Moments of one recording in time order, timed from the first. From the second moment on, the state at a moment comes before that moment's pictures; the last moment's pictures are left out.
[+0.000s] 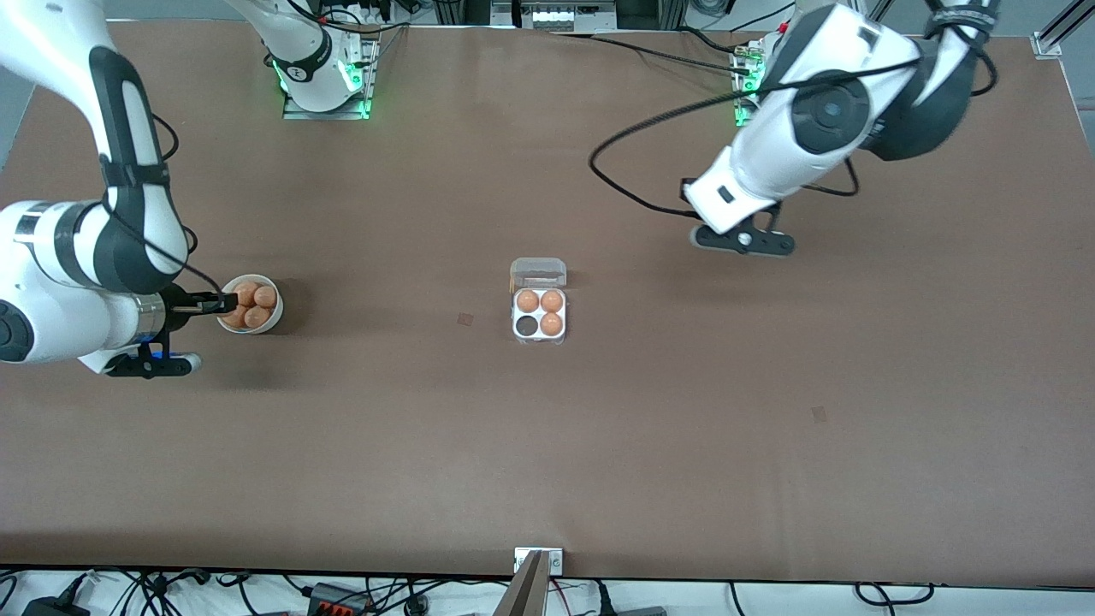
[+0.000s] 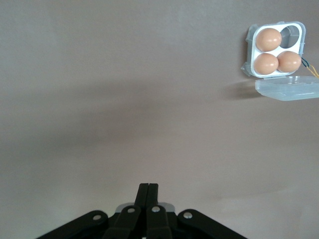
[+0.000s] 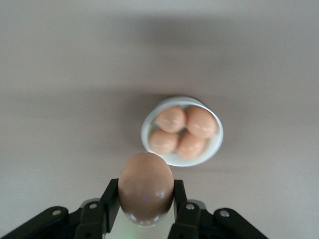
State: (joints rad) left arm 0.05 0.16 -0.51 -1.74 -0.08 1.66 -0.35; right arm 0.05 0.52 -0.04 -1.45 0.01 1.60 -0.06
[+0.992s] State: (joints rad) left arm 0.08 0.16 -0.51 -1.75 -0.08 1.66 -0.31; right arm 0.57 0.73 -0.03 -1.31 0.11 2.03 0.24
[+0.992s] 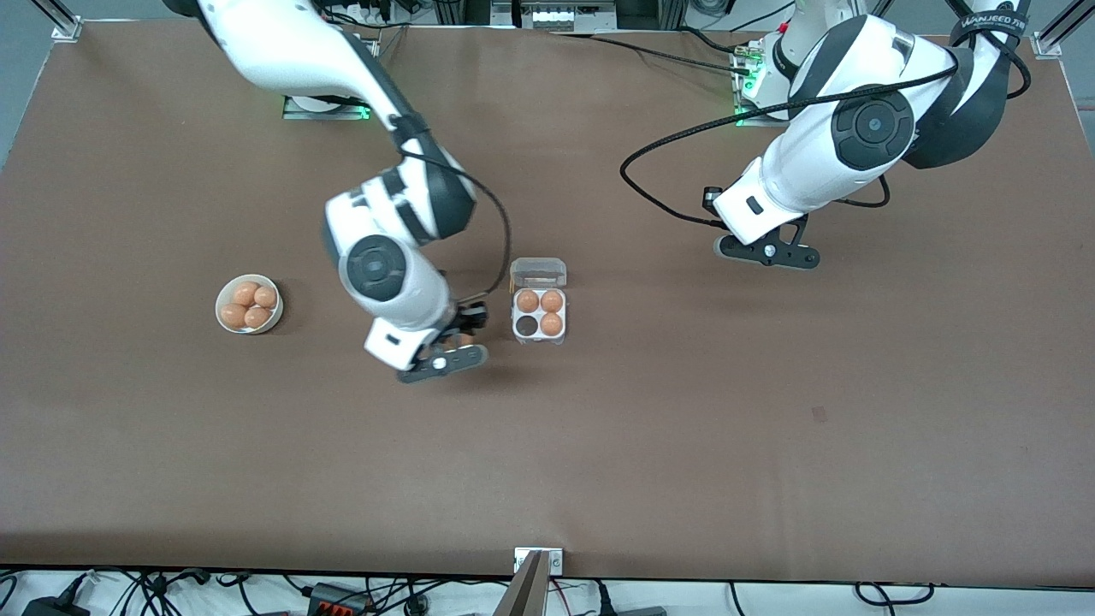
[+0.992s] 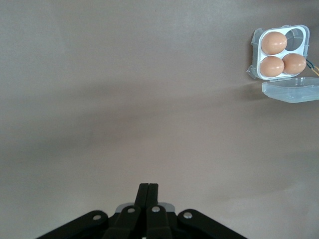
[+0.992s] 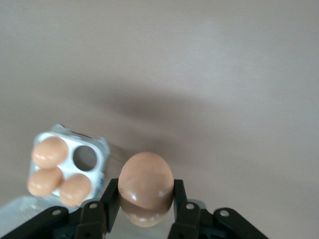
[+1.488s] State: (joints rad) left arm 0.08 0.16 -0.51 -1.75 -0.08 1.66 -0.31; right arm 0.68 0.83 -0.03 -1.30 0.14 2.22 0.44
